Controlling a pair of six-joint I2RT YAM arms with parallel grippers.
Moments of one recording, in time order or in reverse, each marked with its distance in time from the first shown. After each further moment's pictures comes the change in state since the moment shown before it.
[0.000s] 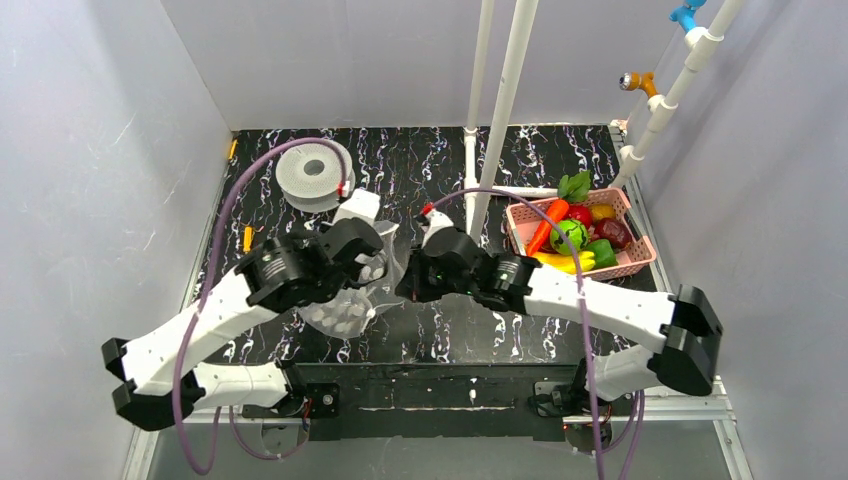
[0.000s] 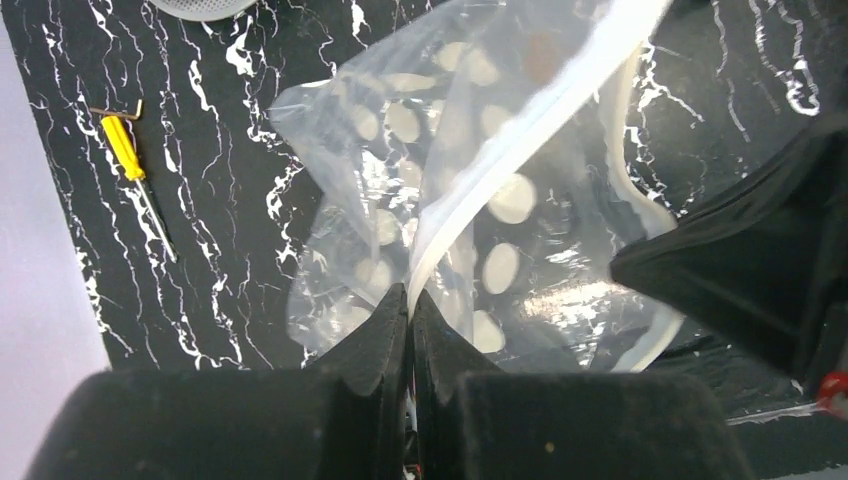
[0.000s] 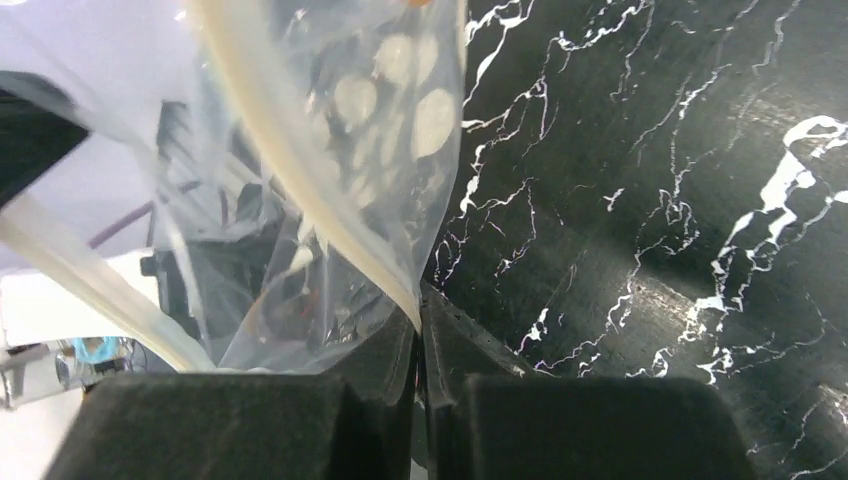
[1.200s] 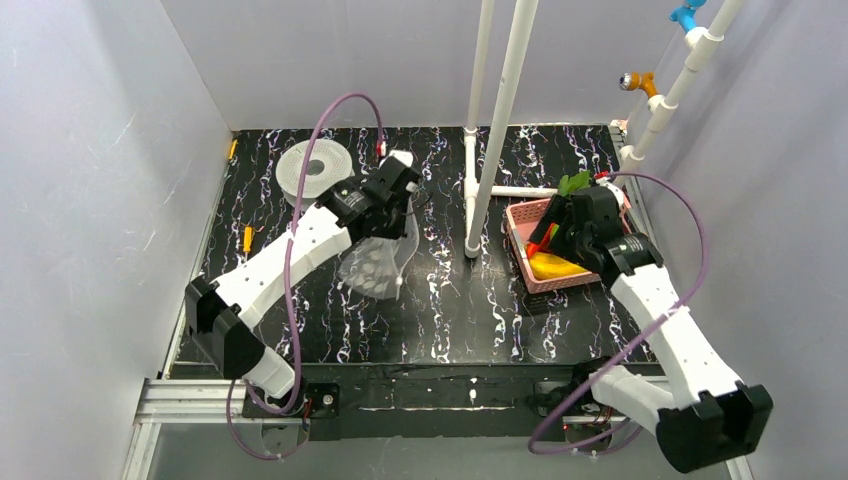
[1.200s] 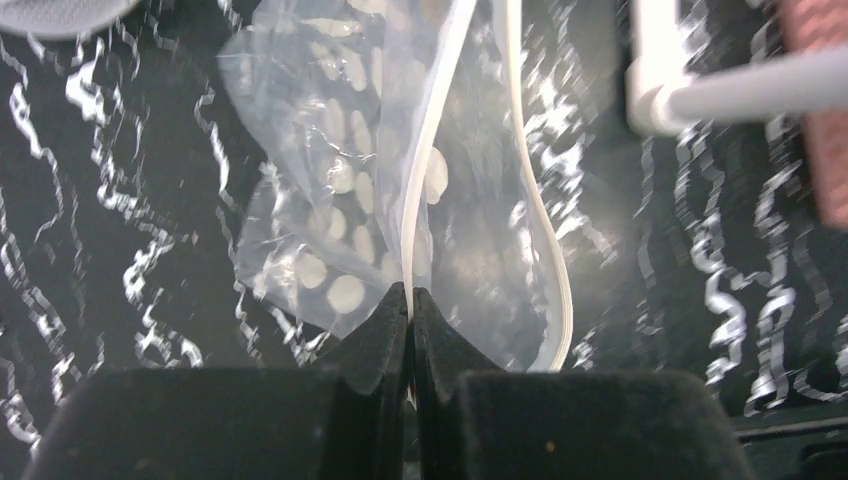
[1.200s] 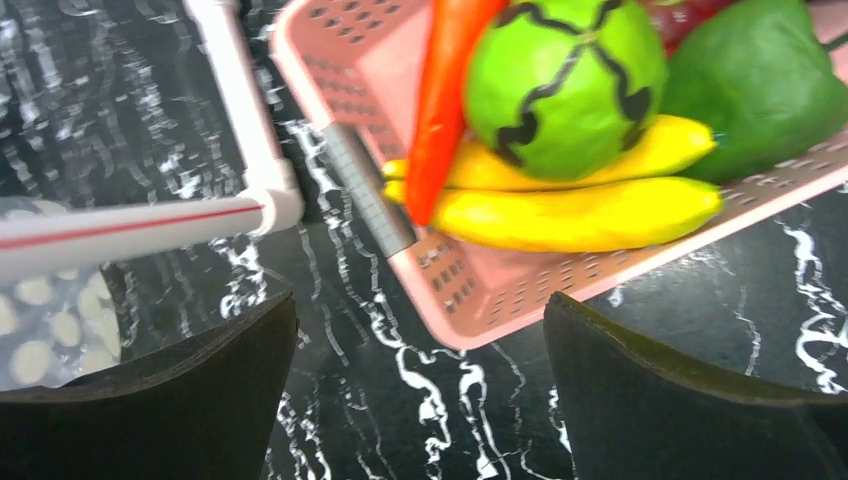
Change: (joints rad) left arm 0.269 0.361 0.066 0.286 0.260 0.002; right arm -0.809 -0.398 -0.136 -0.428 0.156 -0.157
